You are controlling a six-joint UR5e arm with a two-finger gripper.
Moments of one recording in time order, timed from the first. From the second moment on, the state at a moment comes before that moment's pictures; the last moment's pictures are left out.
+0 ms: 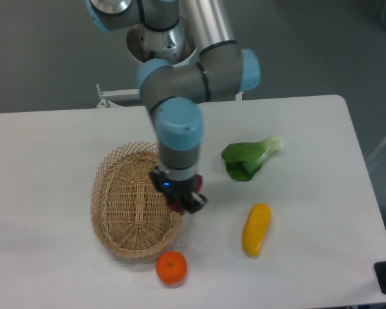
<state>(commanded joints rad) 2.40 -1.97 -1.52 -1.10 1.49 0.98</state>
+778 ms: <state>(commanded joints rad) 2.64 -2.06 -1.37 -1.11 1.50 1.21</state>
